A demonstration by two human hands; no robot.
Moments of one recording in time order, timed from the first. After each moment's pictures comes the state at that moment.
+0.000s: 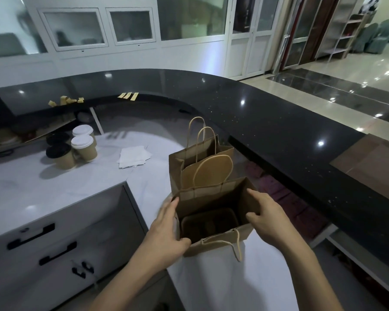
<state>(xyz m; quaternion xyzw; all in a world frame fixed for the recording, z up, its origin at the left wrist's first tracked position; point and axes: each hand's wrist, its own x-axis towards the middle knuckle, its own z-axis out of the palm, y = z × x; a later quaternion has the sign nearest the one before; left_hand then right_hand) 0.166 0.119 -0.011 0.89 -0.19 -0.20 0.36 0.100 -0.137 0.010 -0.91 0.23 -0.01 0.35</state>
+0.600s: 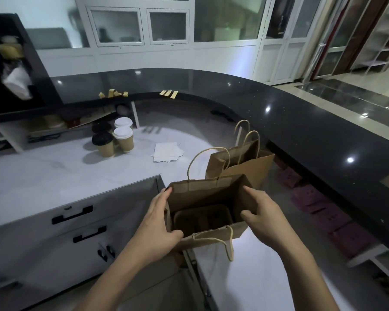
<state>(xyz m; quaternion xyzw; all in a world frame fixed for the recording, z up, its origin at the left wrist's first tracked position) 0.177 0.227 0.006 0.88 -0.13 -0.13 0.44 0.135 -0.035 0.030 -0.92 0.14 -0.02 0.36</state>
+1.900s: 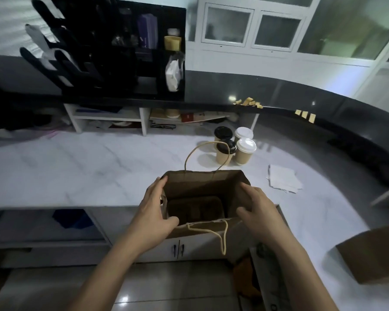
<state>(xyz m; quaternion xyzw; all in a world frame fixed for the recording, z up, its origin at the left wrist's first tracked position) 0.273 0.607 0.001 0.87 0.05 -0.02 0.49 0.324 0.350 0.028 -0.95 -0.05 0.06 0.30</state>
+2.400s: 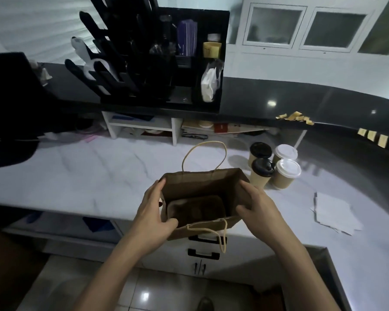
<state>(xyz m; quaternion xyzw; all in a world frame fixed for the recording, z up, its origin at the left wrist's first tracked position) 0.327 0.659 0.004 0.87 0.14 0.02 0.46 0.433 0.420 0.019 -0.93 -0.13 0.09 0.34</state>
